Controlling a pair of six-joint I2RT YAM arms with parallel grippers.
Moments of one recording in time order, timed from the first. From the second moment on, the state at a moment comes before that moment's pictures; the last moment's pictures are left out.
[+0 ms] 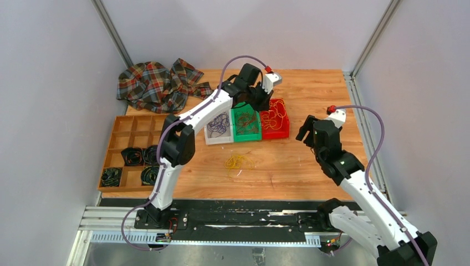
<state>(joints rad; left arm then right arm) -0.66 2.18 2.03 -0.53 0.50 0.14 0.45 0.79 0.71 -0.40 0.53 0.50</state>
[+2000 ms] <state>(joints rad) -0.50 1.85 1.97 -1.00 0.30 0.46 0.58 1.06 0.67 -0.20 0.01 0.54</state>
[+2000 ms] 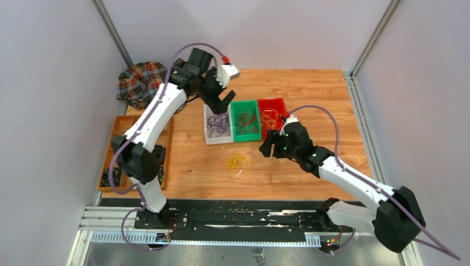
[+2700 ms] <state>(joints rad) -0.27 1.44 1.55 -1.14 0.41 0.54 0.76 1.61 0.81 -0.08 -0.19 0.37</state>
